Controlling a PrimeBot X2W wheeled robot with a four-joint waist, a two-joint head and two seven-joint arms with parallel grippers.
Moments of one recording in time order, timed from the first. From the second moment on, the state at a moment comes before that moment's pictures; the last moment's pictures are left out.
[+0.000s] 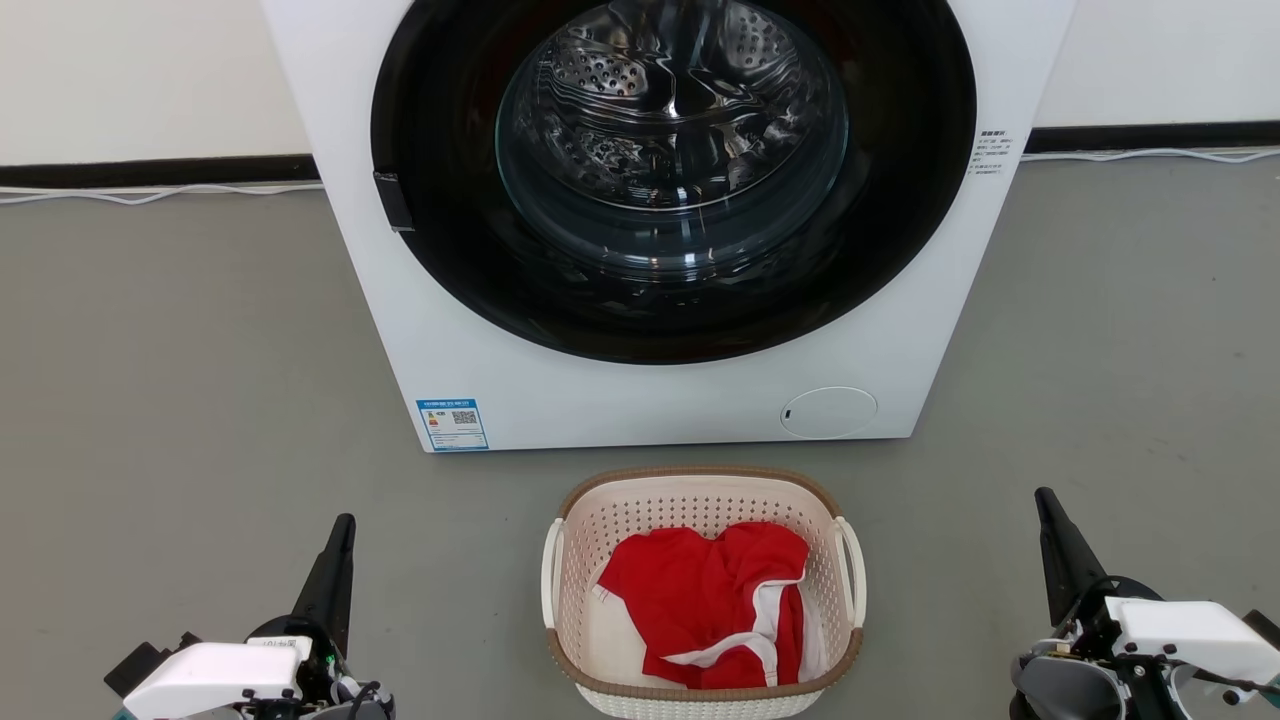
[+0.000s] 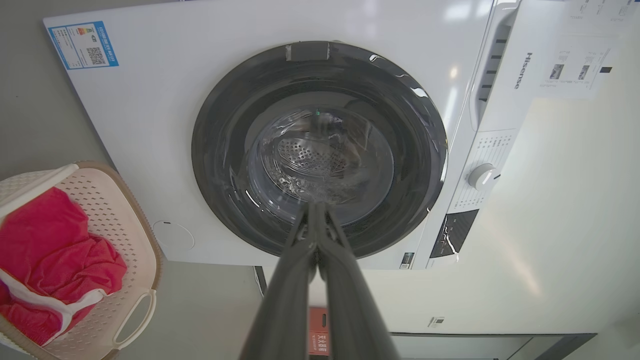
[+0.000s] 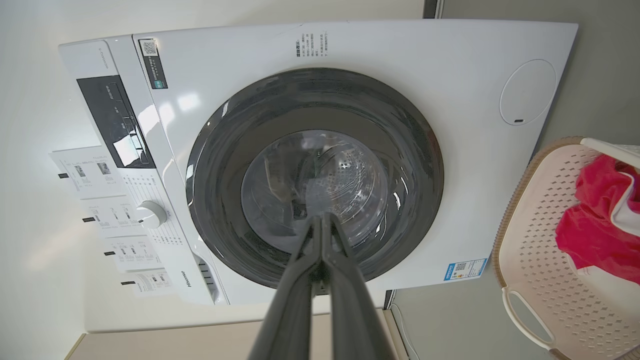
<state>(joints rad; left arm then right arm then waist) -0.05 0.04 0.08 0.27 -1.61 -0.12 0.11 -0.08 -0.04 -0.13 0.28 1.60 0.12 0.11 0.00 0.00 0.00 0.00</state>
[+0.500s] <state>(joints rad) -0.05 0.04 0.08 0.27 -1.61 -0.12 0.11 -0.08 -0.04 -0.13 0.28 1.60 0.12 0.11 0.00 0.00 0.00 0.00</state>
